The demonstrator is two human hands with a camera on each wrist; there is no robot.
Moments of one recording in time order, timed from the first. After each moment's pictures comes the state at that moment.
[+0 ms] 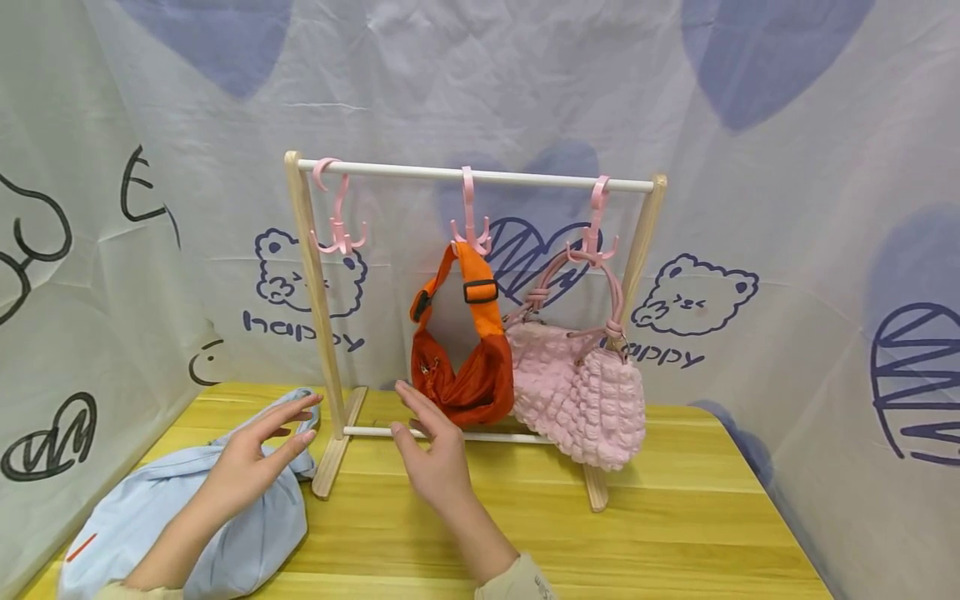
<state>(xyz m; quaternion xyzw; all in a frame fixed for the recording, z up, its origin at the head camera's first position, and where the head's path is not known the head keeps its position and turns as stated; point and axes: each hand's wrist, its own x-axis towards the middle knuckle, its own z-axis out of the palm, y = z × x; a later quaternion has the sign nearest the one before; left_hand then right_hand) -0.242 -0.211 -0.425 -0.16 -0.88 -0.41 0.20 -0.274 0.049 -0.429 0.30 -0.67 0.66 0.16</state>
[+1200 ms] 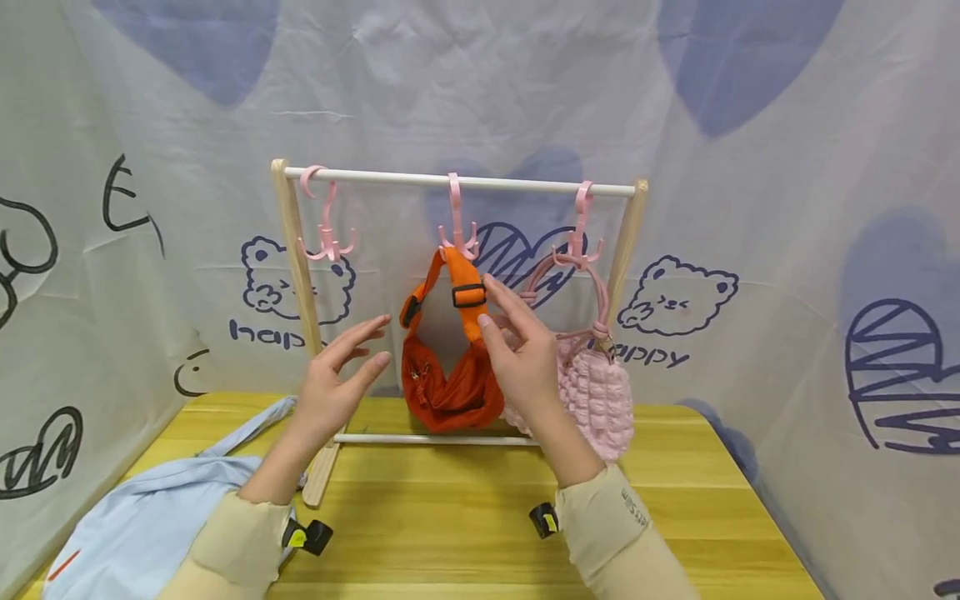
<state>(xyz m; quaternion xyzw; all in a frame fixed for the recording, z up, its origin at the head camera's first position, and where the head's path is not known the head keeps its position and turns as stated) -0.306 -0.109 -0.355 -0.26 -0.76 -0.52 0.30 -0.321 0.146 -0.310 0.31 -0.69 0.58 0.31</state>
